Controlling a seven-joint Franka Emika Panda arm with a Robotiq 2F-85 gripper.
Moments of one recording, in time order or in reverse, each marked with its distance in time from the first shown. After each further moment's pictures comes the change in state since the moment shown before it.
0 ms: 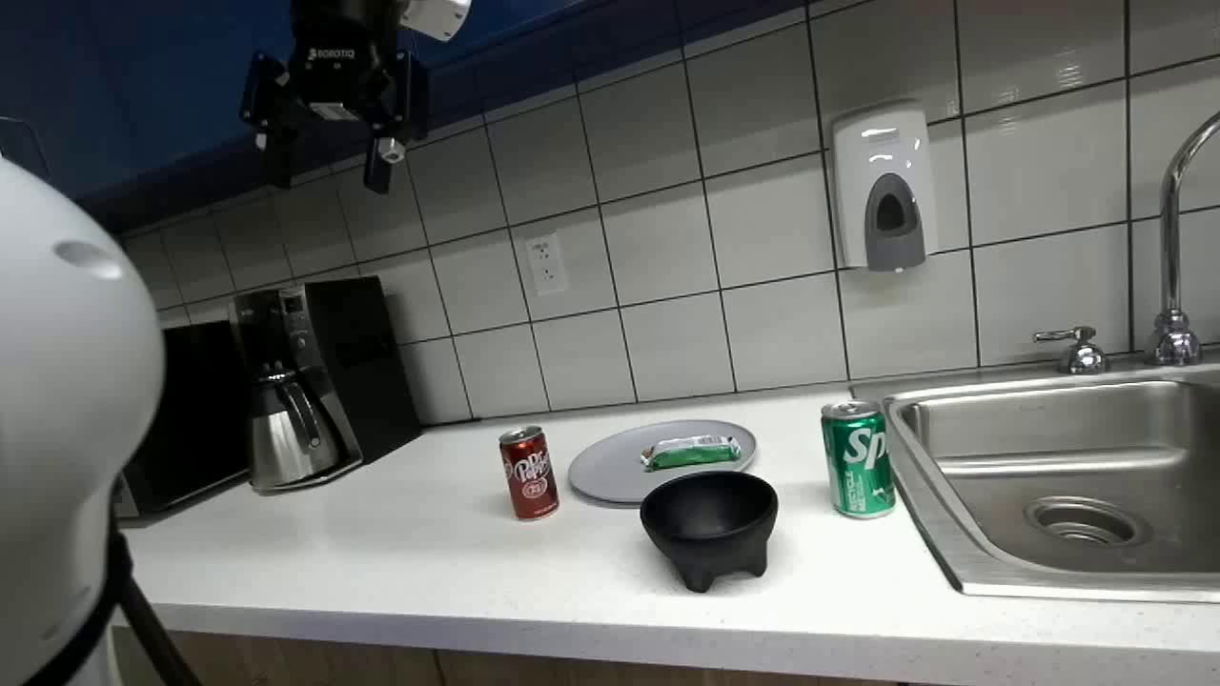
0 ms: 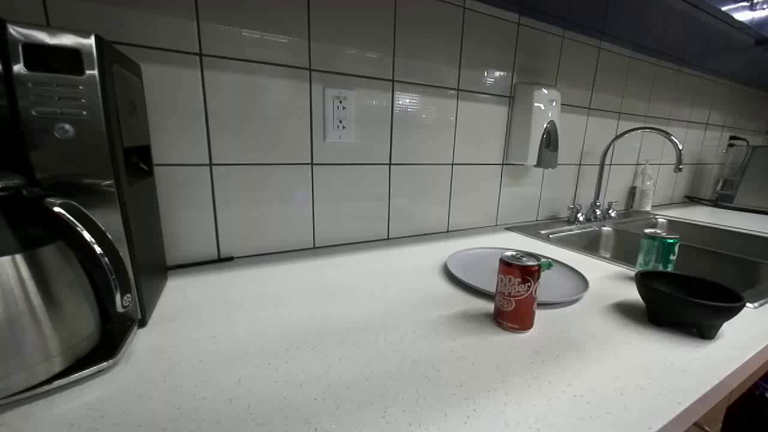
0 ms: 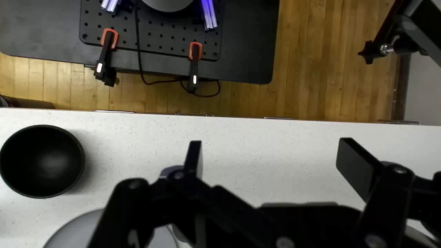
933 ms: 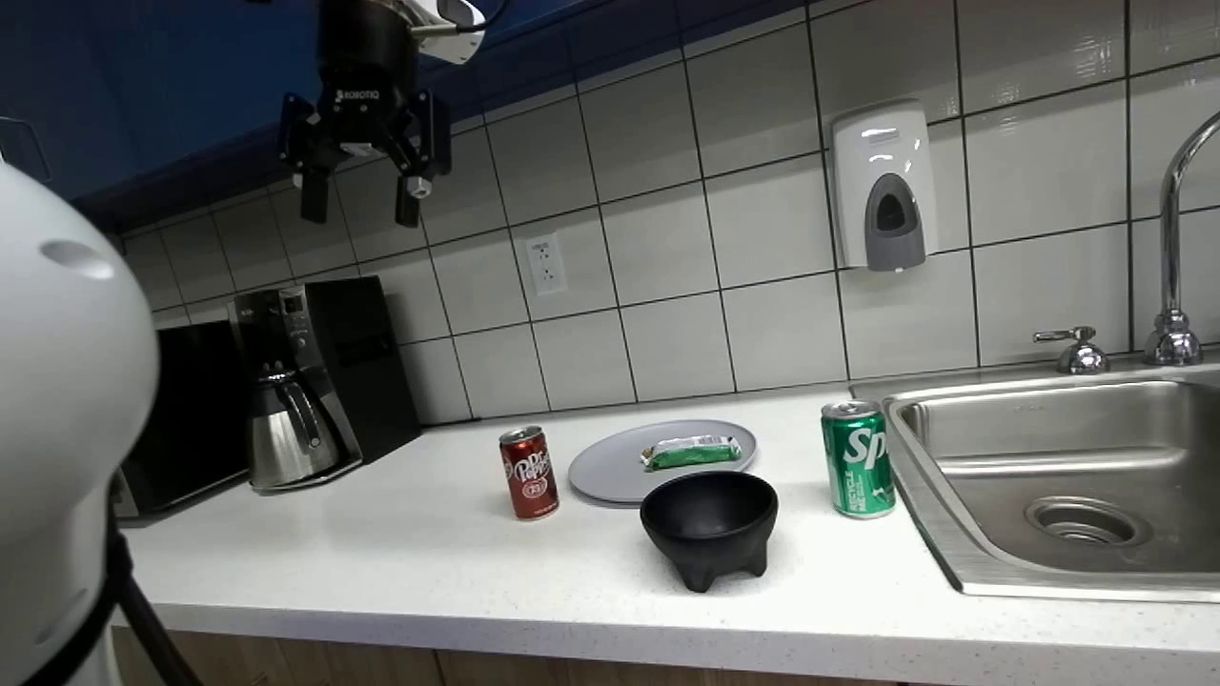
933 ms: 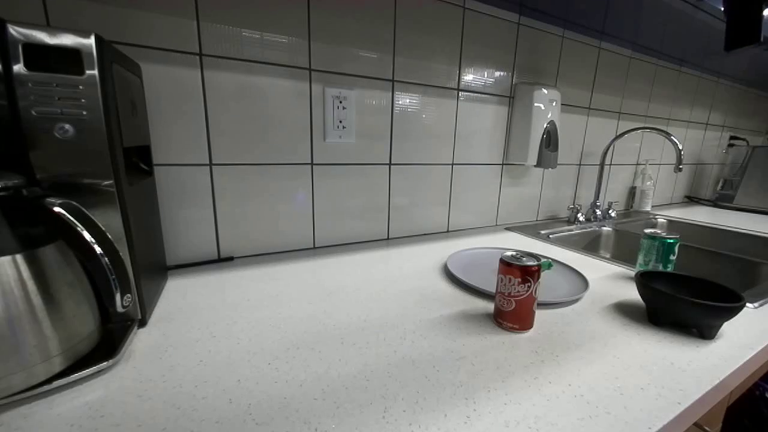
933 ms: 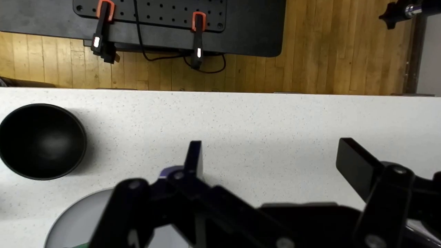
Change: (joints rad) arm -0.020 -0.004 0.017 -0.077 0.000 0.152 0.008
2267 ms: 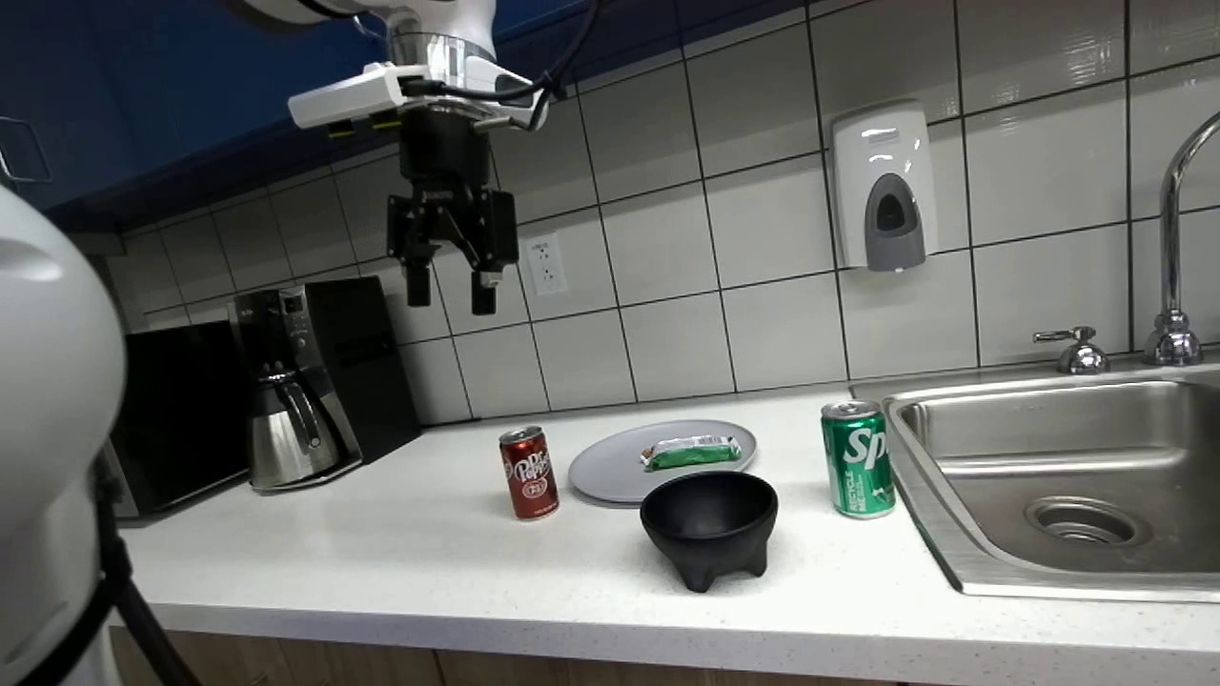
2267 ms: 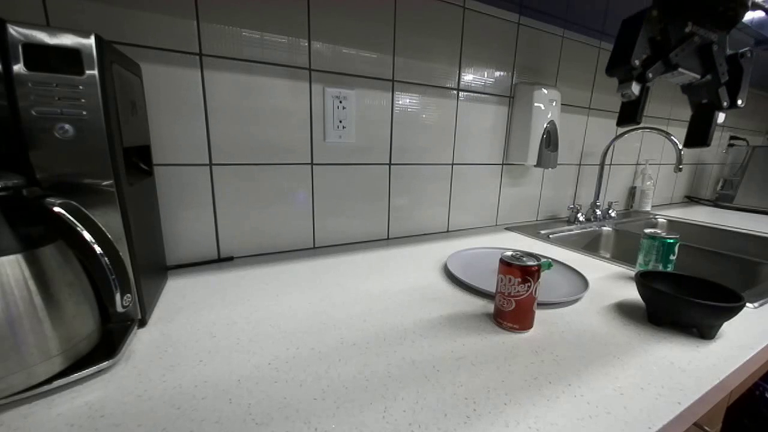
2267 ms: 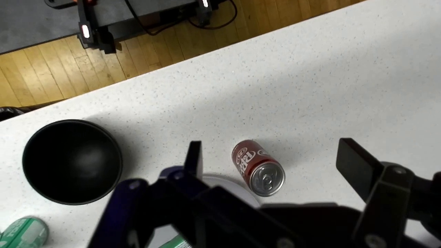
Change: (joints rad) arm -0.096 0.028 0.010 -0.212 0.000 0.364 0.214
